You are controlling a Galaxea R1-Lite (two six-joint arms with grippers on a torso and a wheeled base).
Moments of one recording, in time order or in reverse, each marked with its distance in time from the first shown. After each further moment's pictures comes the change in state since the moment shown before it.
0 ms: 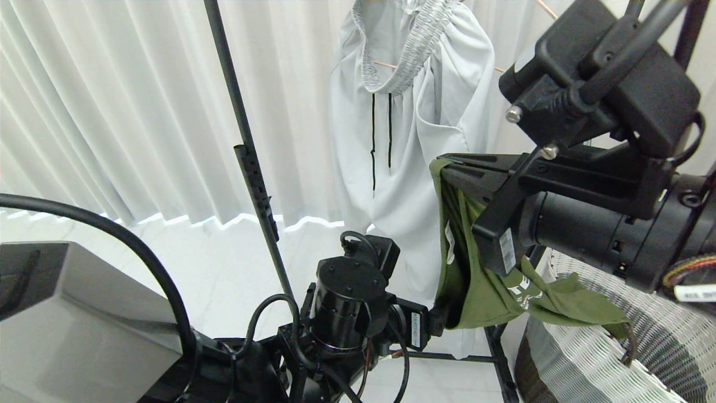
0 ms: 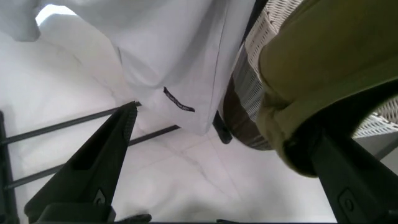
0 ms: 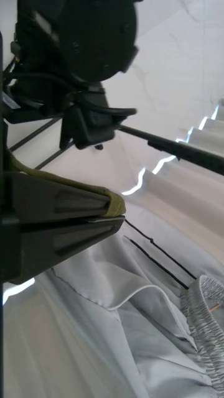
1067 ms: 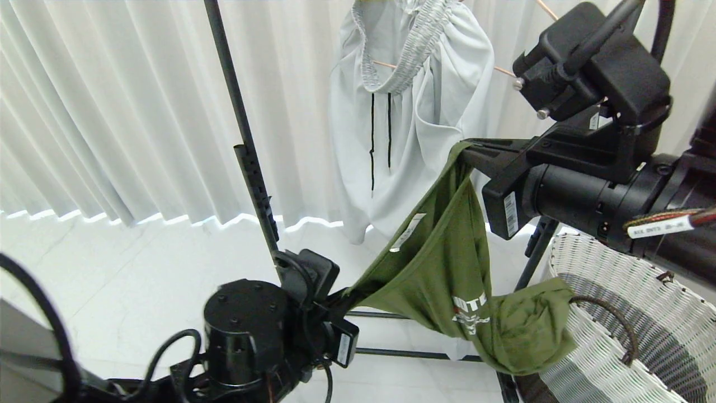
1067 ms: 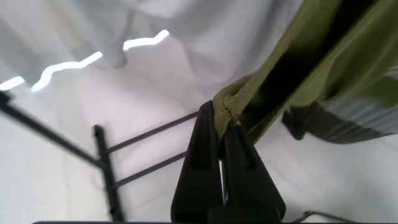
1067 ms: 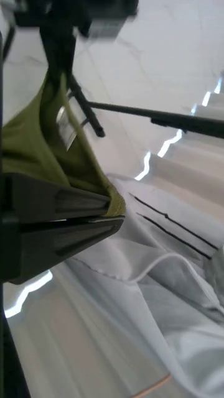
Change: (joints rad) left arm 0.100 -0.199 0.340 -0.198 0.075 0.312; right arm -0.119 0.013 -0.001 -0.039 0.000 0.051
